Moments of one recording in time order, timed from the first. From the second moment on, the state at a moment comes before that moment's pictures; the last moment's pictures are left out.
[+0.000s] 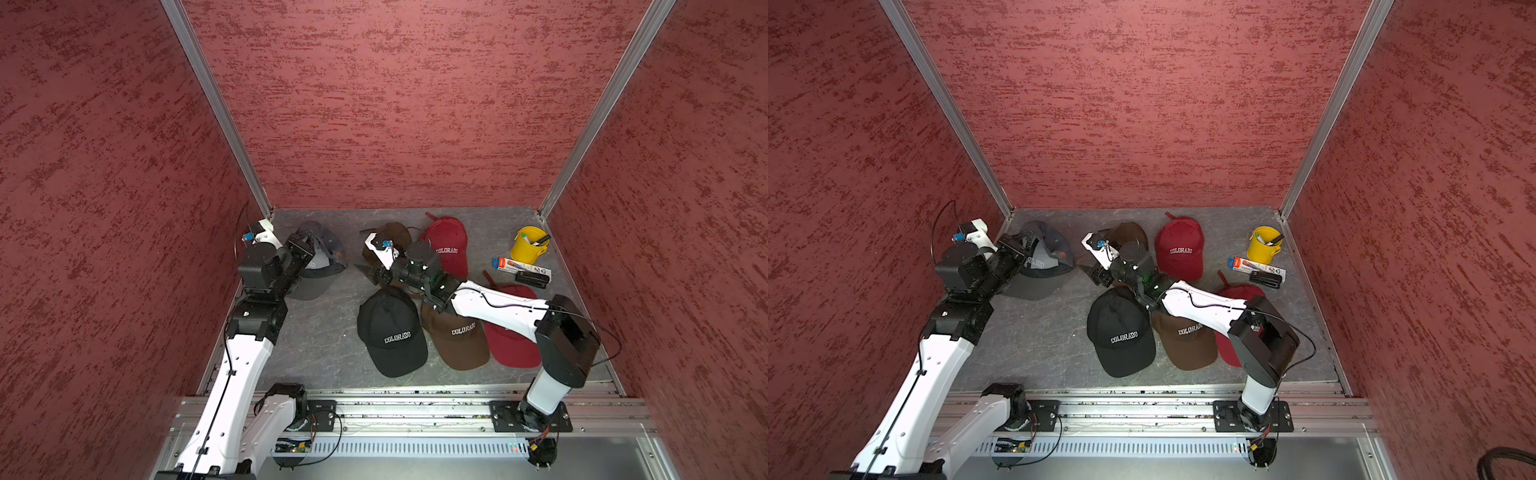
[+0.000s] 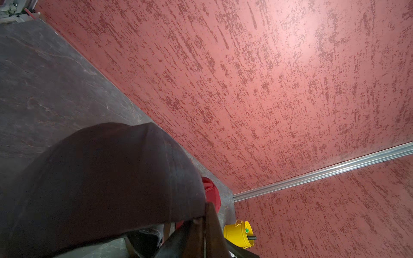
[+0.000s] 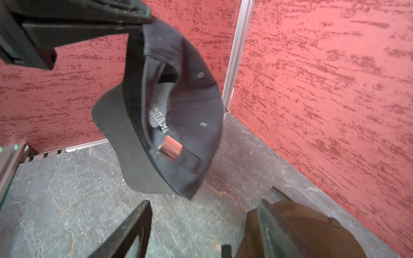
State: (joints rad) left arm -0.07 0.87 0.93 -0.19 0.14 -0.98; right arm 0.87 1.75 1.22 0.40 -0.15 -0.16
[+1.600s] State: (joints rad) left arm -0.12 0.87 0.85 -0.04 0.15 -1.11; right arm 0.90 1.77 1.17 0.76 0.15 -0.11
